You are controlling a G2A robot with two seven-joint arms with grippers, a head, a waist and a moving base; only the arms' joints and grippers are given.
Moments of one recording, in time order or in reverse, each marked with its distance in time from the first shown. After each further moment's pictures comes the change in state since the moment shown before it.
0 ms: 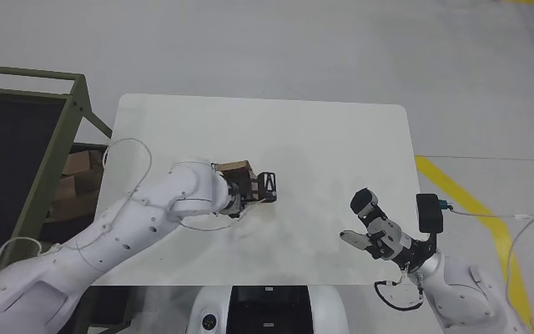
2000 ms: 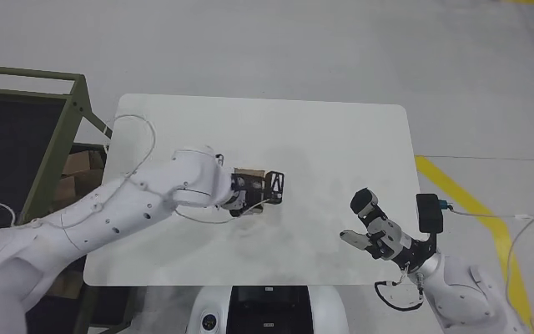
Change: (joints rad) left arm -0.273 0.097 0.237 -0.051 -0.110 -0.007 0.162; right arm 0.000 0.000 0.000 0.000 0.000 0.000 0.000
